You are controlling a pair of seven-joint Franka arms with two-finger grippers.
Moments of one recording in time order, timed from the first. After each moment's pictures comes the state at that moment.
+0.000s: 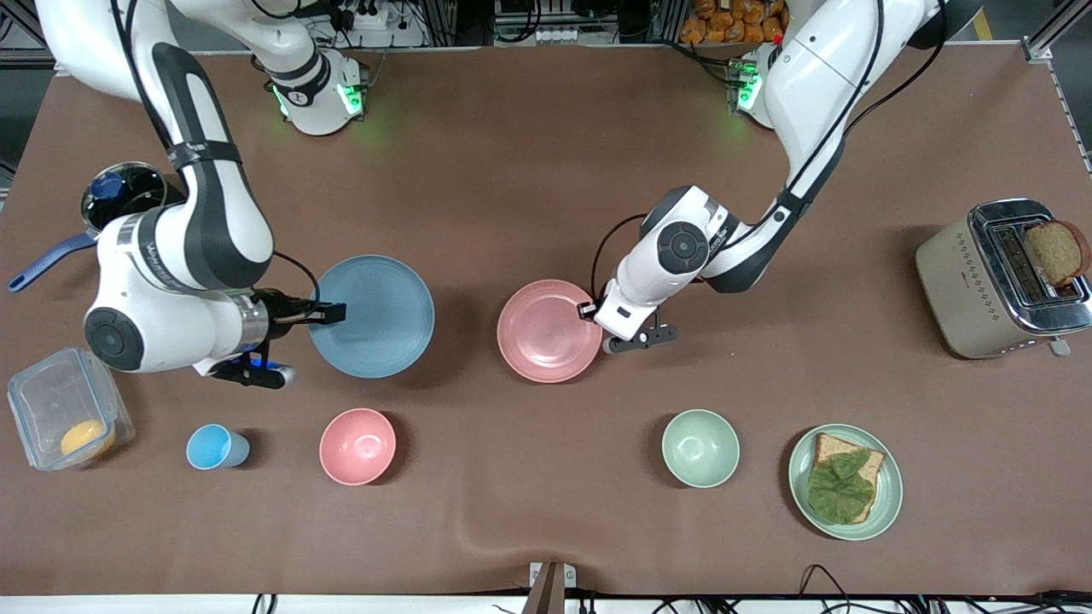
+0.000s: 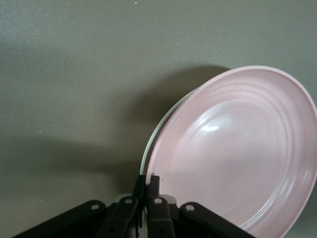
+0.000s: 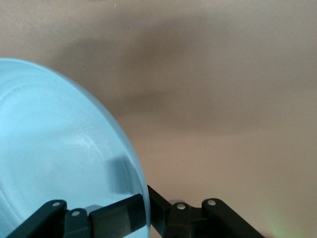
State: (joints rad) left arm -0.22 0.67 -0.47 -1.79 0.07 2.50 -0.88; right arm 0.21 0.48 -0.05 -1.53 0.28 1.60 0.27
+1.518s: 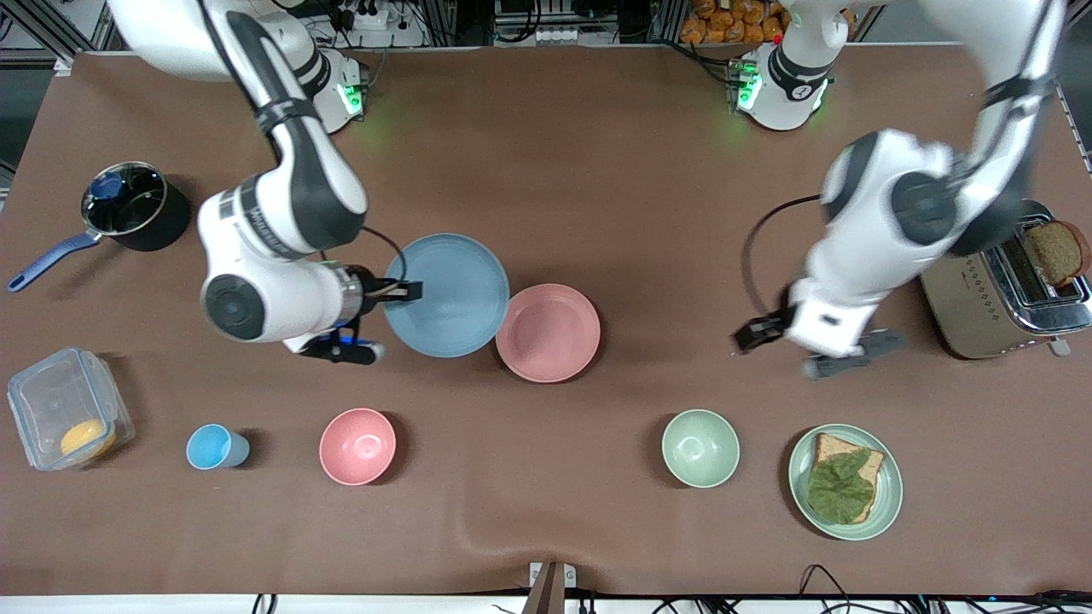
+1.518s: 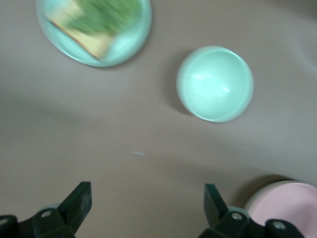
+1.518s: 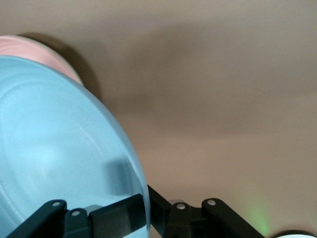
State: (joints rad) left arm 0.16 0.26 -0.45 -1.72 0.12 2.04 -0.63; right arm 0.40 0.48 -0.03 -1.51 0.32 1.64 0.43
